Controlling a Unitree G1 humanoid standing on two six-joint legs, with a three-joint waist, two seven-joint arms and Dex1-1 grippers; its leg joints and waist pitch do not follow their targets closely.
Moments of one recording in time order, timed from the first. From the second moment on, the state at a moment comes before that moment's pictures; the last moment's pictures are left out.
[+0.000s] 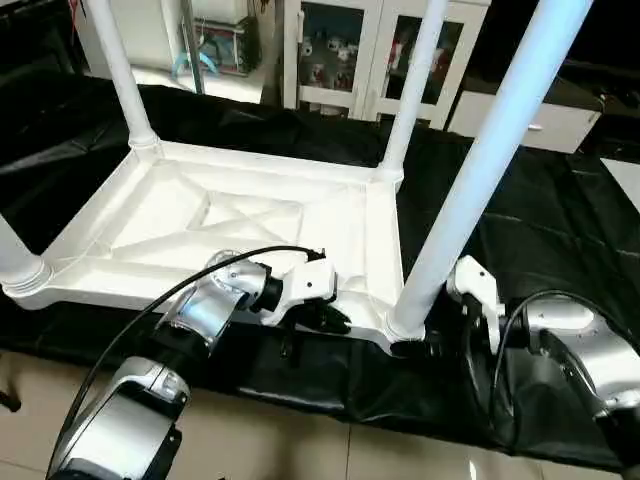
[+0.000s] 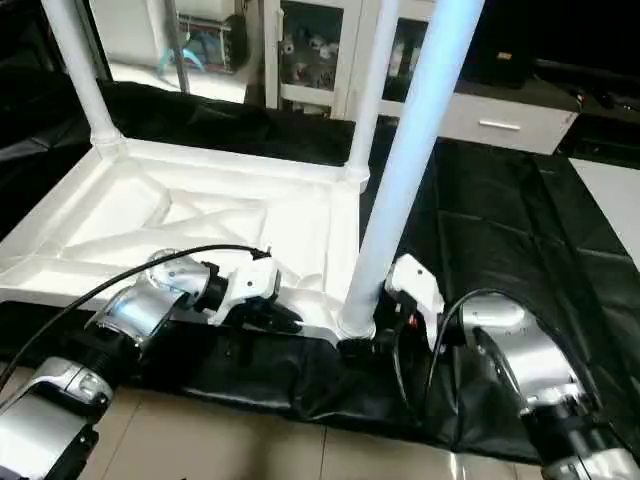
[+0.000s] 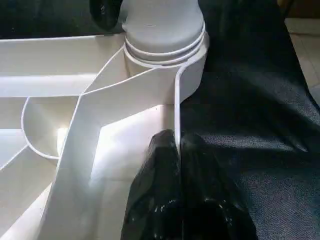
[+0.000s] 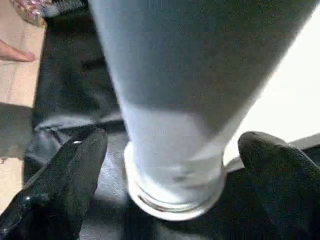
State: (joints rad) left arm -0.69 0.25 -0.36 0.74 0.11 -0.12 -1.30; right arm -0.33 -0.58 0.20 0.29 0.23 0.23 1.14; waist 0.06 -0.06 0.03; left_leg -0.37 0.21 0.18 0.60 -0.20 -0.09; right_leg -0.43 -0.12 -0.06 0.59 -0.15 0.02
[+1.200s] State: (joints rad) left arm -0.71 0.24 -0.32 0.78 0.12 -0.04 -1.17; right arm -0.39 -0.44 0.15 0.45 0.20 0.19 0.99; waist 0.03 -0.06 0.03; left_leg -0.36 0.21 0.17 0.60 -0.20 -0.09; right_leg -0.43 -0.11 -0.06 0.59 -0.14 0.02
